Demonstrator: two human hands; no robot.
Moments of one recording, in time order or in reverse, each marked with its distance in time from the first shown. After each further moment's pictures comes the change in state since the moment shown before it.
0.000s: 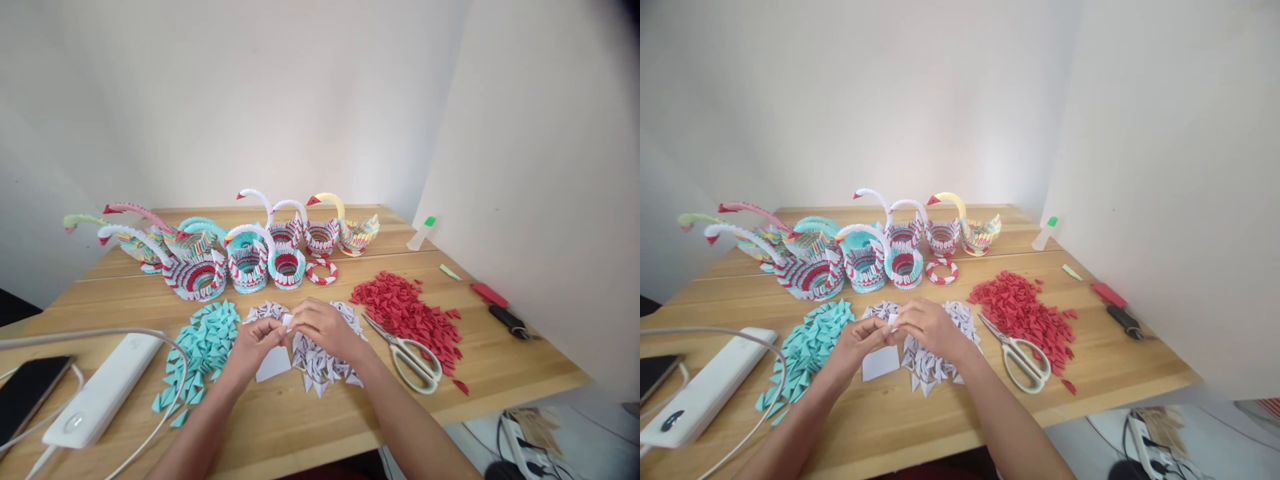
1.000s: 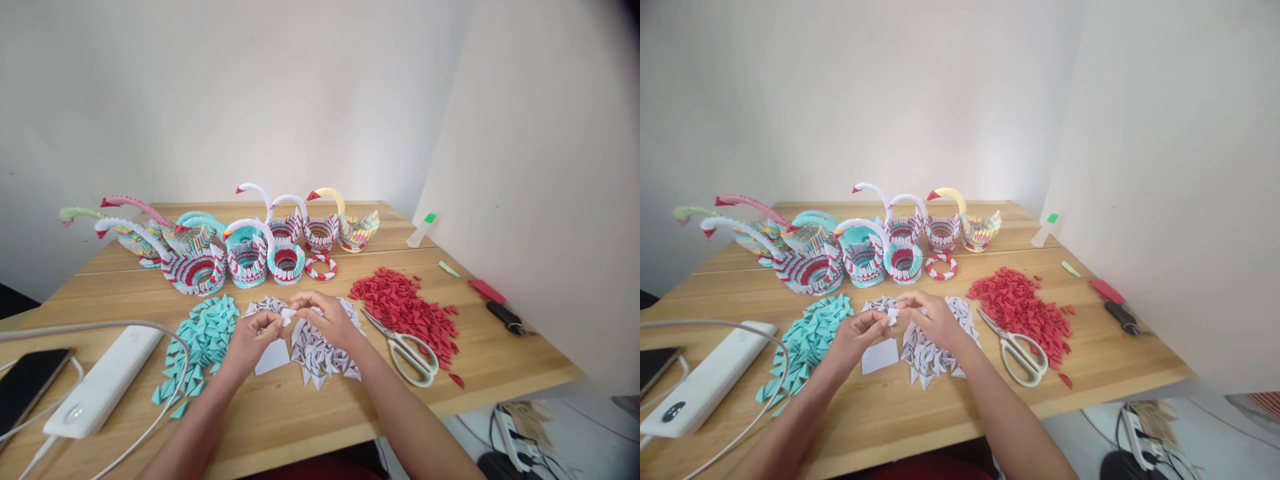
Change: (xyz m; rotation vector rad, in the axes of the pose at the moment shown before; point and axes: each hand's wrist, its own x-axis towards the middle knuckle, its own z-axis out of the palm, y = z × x) left_hand 0.002 -0.006 -0.002 0.161 0.046 0.097; right_hand -0.005 0.000 0.002 0.272 0.082 0.401
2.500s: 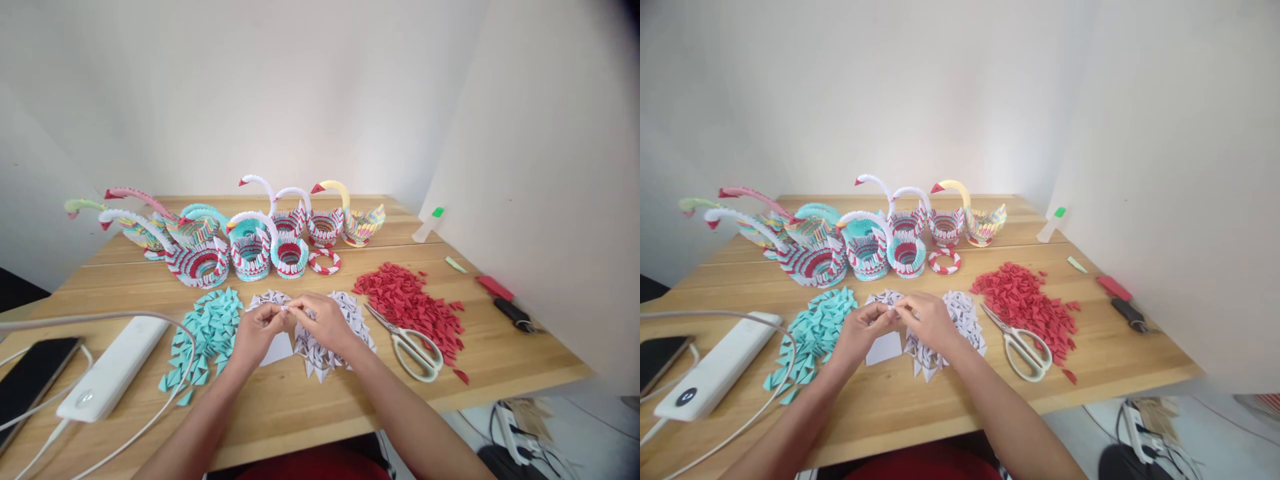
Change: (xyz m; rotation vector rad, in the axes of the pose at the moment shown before) left_hand 0.002 -0.013 0.008 -0.066 0.099 -0.001; right_hand 0.000 -0.004 0.020 -0.226 0.027 -0.007
